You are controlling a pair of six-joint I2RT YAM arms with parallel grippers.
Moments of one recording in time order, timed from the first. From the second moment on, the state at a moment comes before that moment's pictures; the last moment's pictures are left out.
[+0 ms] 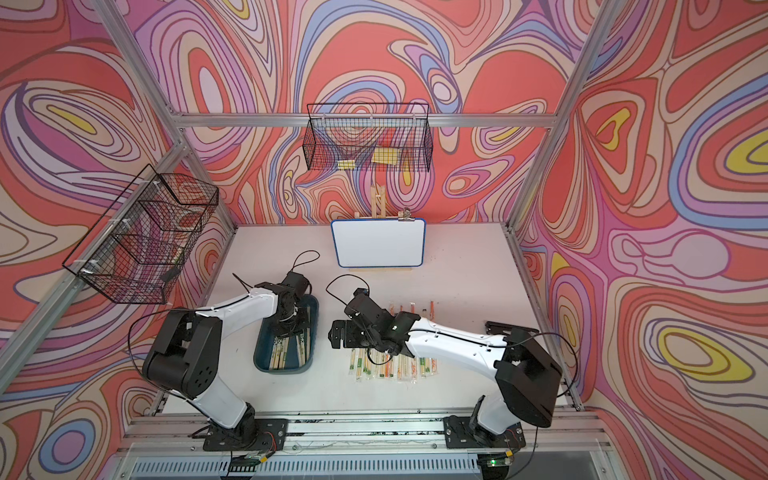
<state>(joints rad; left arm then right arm) -0.31 1.66 0.95 -0.78 -0.08 -0.64 0.99 1.53 1.04 -0.34 -0.06 0.86</state>
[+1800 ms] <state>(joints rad) -0.68 1.73 1.19 -0.81 -0.04 -0.71 0.99 1.33 0.78 -0.32 -0.01 0.91</state>
